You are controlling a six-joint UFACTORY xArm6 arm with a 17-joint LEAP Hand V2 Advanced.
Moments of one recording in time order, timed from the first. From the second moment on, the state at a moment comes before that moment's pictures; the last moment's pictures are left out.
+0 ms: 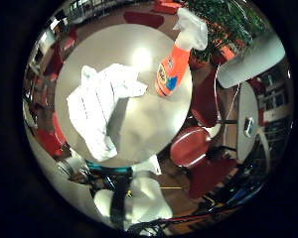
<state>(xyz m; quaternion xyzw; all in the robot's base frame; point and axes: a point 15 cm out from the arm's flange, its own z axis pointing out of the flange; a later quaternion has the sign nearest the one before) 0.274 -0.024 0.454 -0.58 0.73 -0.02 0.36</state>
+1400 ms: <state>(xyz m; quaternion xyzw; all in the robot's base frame) 0.229 -0.212 0.325 -0.28 0.73 -0.12 0.61</state>
